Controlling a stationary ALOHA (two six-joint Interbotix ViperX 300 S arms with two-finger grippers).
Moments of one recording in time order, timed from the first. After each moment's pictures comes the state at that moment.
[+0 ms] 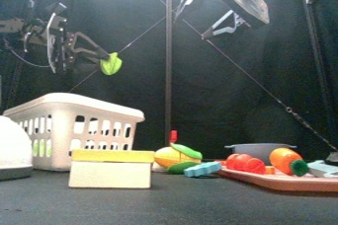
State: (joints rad) left arm 0.26 -0.62 1.24 -0.19 -0.61 0.01; right arm 0.46 0.07 0.50 -1.68 1.40 2.29
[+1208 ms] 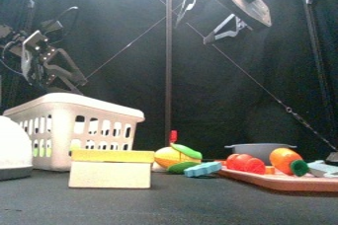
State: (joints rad) left arm 0.33 -0.77 1.29 -0.19 -0.19 0.01; right arm 0.45 0.07 0.50 -1.64 1.39 2.29
